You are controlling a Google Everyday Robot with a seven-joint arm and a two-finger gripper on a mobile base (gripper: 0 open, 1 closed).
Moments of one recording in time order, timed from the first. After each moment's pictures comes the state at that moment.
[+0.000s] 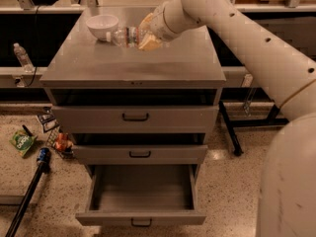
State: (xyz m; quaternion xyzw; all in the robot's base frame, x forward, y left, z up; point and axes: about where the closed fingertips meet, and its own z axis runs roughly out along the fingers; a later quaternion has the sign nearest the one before) arm 0.777 0.029 0.916 -0.67 0.58 -0.02 0.46
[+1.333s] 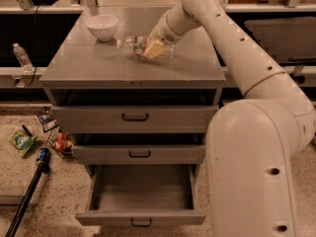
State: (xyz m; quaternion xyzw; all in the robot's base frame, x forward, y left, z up) arm 0.823 0.011 0.858 -0.63 0.68 0.07 0.38
